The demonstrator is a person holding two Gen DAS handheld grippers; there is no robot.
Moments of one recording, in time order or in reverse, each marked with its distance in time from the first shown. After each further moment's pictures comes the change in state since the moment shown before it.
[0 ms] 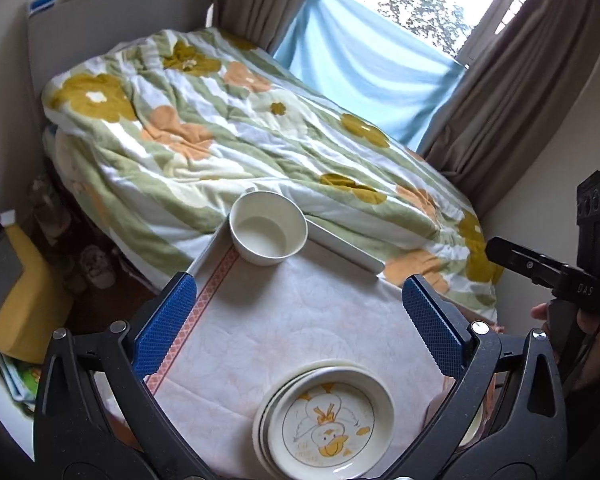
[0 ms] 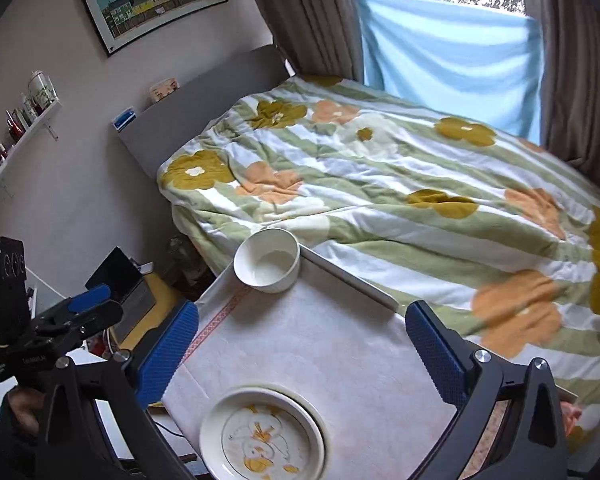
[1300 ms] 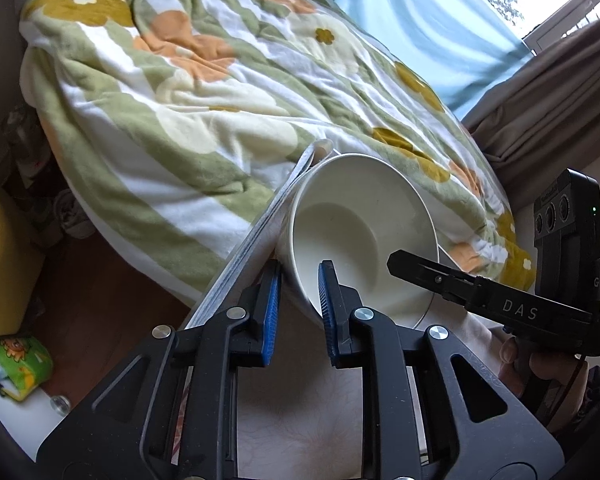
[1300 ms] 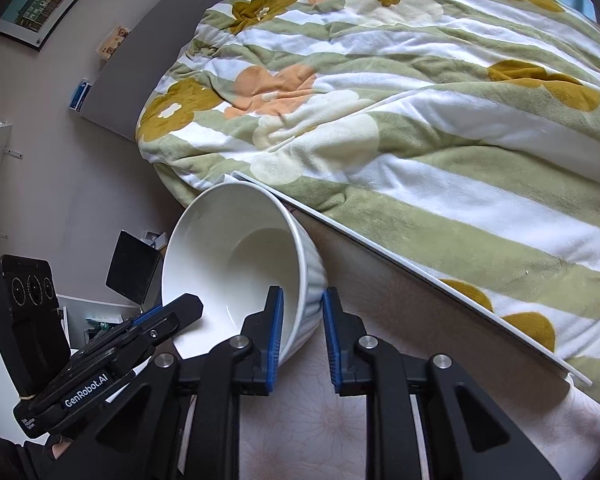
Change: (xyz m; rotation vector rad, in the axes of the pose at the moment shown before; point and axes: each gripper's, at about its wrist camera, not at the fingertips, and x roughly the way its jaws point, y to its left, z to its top) left arm 0.212 0.087 0.020 -0.116 0.211 0.027; right arm 0.267 -0.029 0.011 0.215 0.323 0.186
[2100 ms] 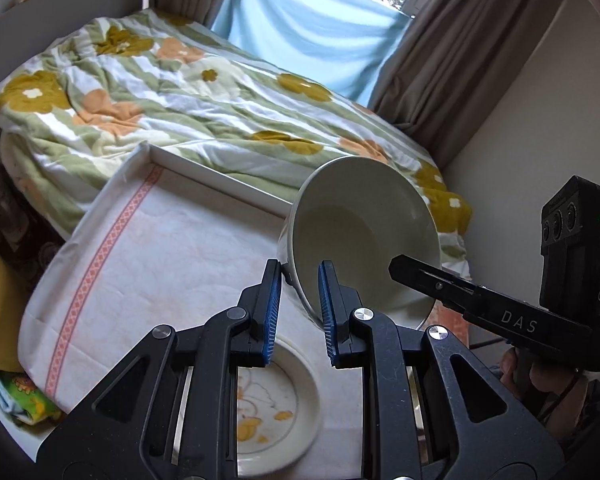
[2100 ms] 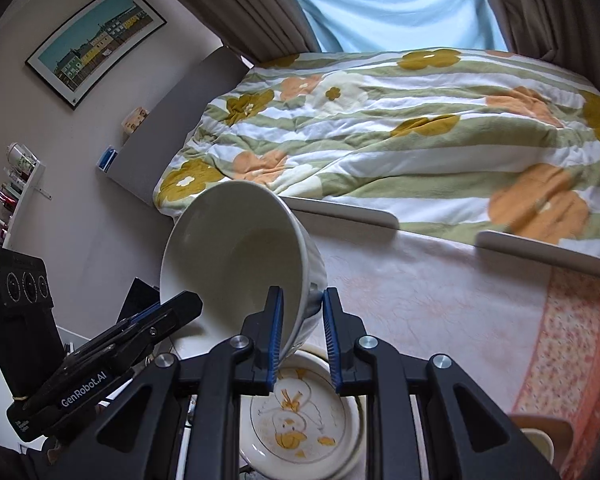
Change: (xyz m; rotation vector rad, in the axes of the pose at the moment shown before) left arm -0.164 -0.190 -0.162 0.290 -0.108 -0.124; right arm -0.242 0.002 -0.194 0.079 -0.346 -0.082
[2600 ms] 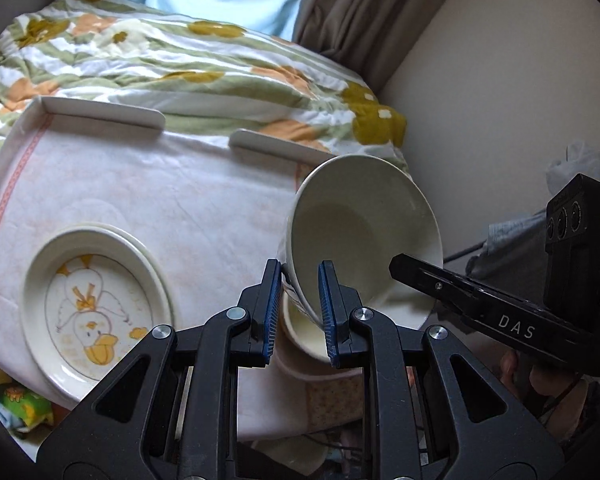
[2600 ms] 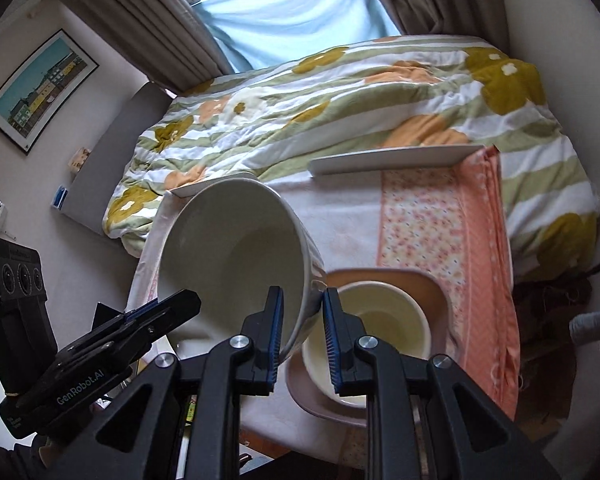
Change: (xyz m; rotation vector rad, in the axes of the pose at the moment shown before) left arm 0.031 -0.136 -0.110 0.159 0.215 -0.152; right arm -0.116 -0.101 -0.115 0.201 -0.056 -0.191
